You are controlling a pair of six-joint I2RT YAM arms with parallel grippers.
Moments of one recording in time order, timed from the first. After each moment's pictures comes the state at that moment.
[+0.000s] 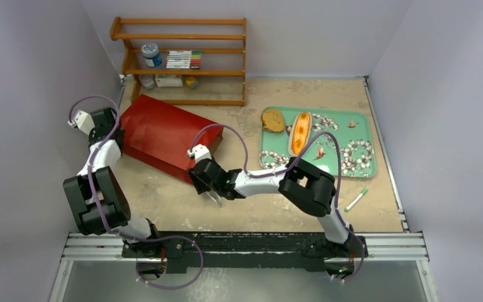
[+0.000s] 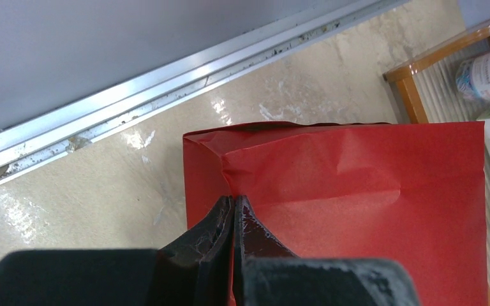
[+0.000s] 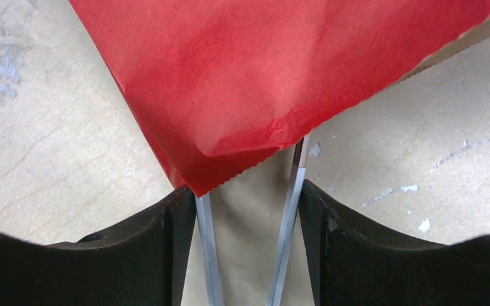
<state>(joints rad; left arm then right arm) 0.37 1.49 0.92 -0.14 -0.32 -0.72 1.16 2.06 1.26 0.09 0.34 0.40</state>
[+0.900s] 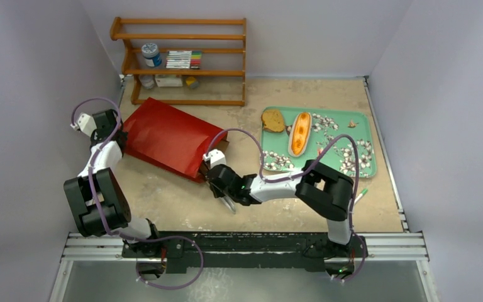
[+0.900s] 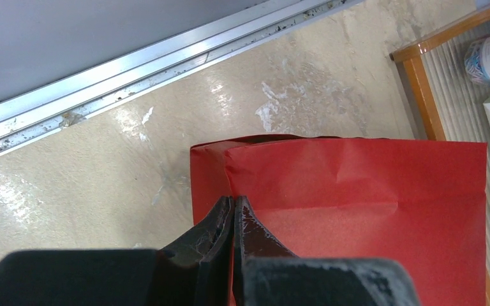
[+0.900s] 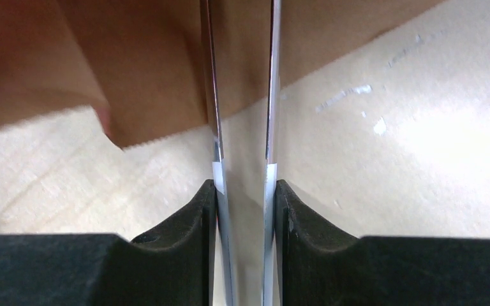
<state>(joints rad) 0.36 1.47 0.90 -0.16 -0.32 -0.75 1.16 1.93 1.07 0.11 0.37 0.48</state>
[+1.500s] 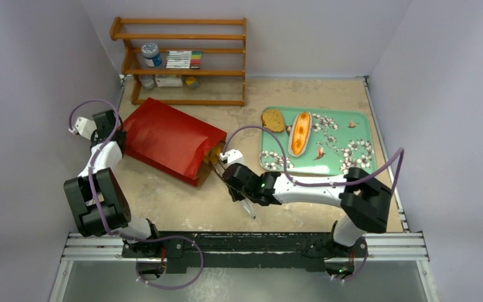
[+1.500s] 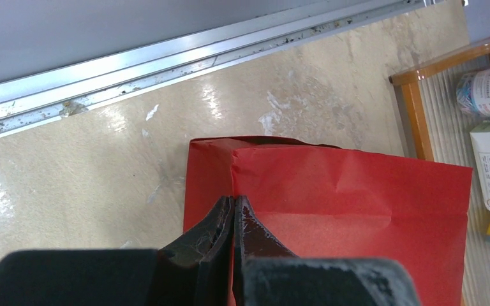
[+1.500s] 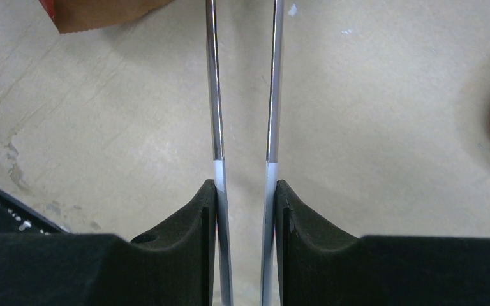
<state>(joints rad) 0.36 1.47 0.90 -0.16 -0.35 -0.85 1.17 1.63 0.97 -0.24 0.35 0.53</state>
